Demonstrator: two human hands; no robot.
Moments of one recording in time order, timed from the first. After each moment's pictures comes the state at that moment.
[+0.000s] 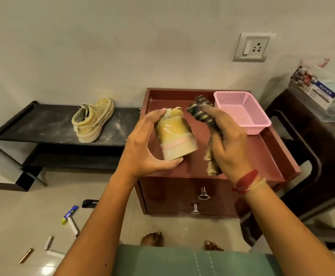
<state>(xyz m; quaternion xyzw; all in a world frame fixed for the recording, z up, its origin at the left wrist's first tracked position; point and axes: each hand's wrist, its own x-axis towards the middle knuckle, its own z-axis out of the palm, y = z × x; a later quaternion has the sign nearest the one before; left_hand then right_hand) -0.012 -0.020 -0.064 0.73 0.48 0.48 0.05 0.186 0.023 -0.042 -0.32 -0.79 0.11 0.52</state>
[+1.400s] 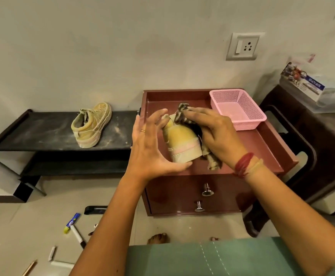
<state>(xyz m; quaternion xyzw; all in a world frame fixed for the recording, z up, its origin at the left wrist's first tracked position) -0.010 -0.026 -0.070 0.74 0.48 0.47 0.03 0.169 0.028 -0.033 -0.34 -0.85 0.11 0.39</state>
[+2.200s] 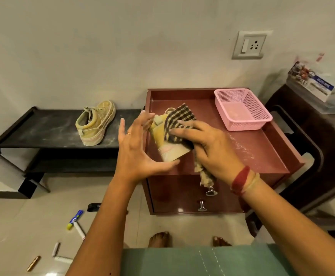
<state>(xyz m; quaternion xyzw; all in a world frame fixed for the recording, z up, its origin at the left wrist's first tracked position) -0.039 -0.036 -0.075 0.70 0.53 0.47 0.01 0.151 0.011 -0.051 -0.32 -0.86 0.12 0.37</state>
